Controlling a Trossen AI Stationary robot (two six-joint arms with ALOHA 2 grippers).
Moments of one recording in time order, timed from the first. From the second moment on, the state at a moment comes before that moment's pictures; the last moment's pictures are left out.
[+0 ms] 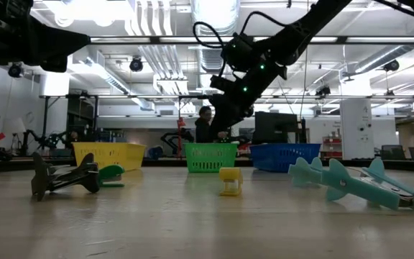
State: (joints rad) left arm -0.43 0.34 0.01 0.42 -0.54 0.23; right arm -0.38 1.87 1.20 -0.07 0.13 -0.07
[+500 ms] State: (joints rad) left arm -0.43 0.34 0.01 0.42 -0.54 0.23; right arm -0.19 1.63 1.05 -0.34 0.13 -0.01
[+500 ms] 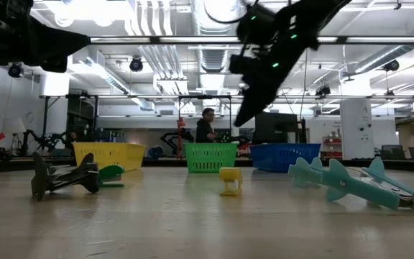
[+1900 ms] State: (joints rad) left arm -0.43 0.35 0.01 0.38 -0.54 0.23; right arm 0.56 1.65 0.89 -0.21 -0.16 0.71
